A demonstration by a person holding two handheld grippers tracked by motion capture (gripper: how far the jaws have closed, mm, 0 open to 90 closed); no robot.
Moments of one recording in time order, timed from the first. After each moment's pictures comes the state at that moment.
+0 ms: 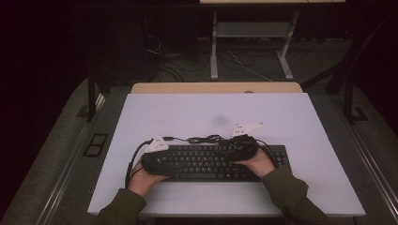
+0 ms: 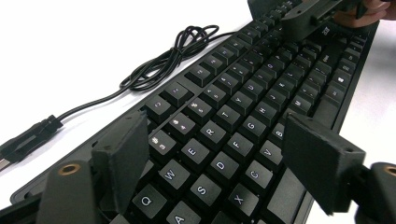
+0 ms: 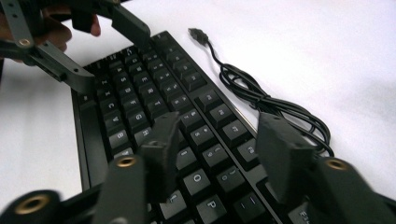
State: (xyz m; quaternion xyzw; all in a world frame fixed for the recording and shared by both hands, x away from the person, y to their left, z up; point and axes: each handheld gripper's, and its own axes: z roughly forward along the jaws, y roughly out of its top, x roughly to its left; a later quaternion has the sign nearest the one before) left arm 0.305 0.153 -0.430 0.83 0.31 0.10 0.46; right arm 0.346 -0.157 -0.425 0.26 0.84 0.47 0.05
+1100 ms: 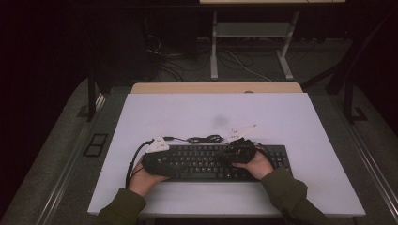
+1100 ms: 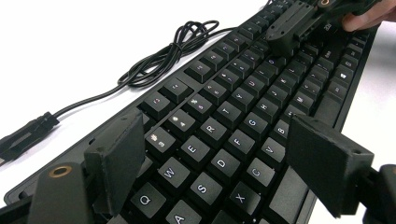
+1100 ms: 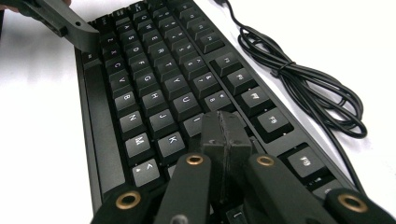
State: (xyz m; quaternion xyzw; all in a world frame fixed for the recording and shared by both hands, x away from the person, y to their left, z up) left arm 0.306 0.153 -0.433 0.83 0.31 0.09 0.45; right arm 0.344 -0.151 -0.434 0.24 0.87 0.42 0.02
